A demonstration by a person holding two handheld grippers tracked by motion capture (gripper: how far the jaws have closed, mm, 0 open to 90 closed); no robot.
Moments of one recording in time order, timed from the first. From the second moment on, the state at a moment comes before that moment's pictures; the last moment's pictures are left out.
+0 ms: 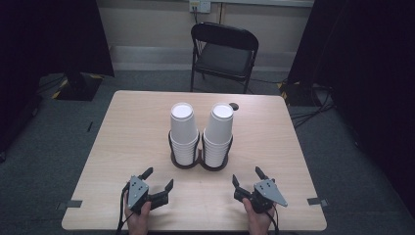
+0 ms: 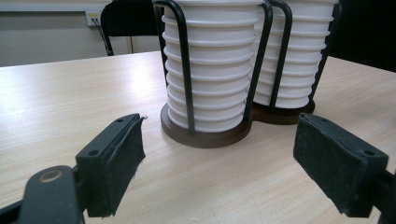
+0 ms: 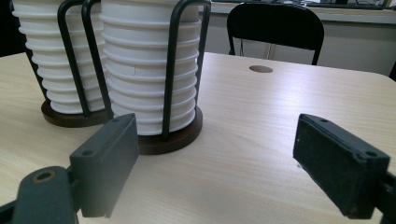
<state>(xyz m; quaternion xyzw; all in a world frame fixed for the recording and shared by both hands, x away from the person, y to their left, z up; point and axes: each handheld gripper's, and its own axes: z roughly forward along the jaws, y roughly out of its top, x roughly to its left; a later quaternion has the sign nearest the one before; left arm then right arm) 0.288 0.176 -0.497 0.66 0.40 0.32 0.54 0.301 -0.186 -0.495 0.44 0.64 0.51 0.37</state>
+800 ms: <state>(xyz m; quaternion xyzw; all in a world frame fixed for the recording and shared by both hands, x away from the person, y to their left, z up) 0.287 0.176 -0.497 0.66 0.40 0.32 0.55 0.311 -0.183 -0.470 0.41 0.64 0.57 0.32</state>
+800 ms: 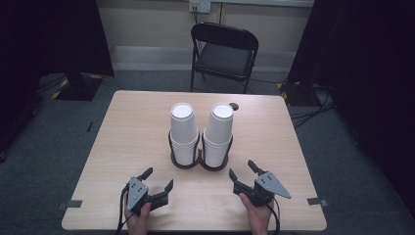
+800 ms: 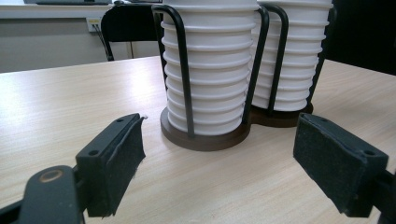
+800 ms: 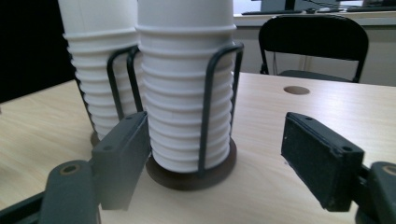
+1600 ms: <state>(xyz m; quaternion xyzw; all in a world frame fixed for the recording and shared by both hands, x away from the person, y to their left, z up) 0.285 0.176 -0.497 0.66 0.39 0.33 0.55 0.331 -0.161 -0.432 0.37 0.64 0.60 0.30</state>
